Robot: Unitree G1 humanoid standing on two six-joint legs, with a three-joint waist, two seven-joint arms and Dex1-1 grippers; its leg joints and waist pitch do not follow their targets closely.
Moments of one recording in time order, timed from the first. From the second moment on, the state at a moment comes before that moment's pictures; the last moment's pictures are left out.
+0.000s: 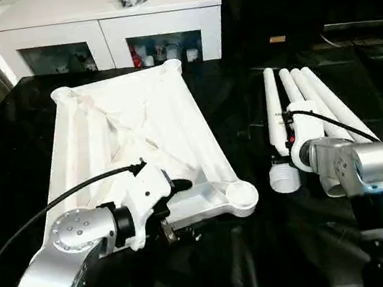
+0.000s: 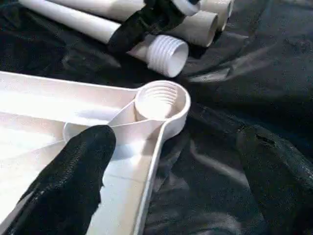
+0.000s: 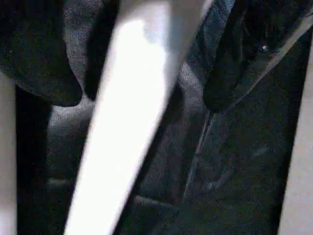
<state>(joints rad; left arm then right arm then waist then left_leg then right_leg) -0.15 0.54 -0.20 -0.47 -0.24 0.67 -0.90 -0.55 -0.22 -0.13 0.23 0.19 1.06 0.13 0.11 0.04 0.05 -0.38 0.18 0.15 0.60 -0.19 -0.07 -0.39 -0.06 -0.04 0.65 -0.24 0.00</state>
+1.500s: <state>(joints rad) -0.44 0.08 0.03 -0.10 -0.52 0.85 -0.59 -0.47 -0.20 -0.30 0.05 0.44 0.89 0.44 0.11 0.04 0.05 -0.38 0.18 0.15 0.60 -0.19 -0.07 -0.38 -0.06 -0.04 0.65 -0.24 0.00</state>
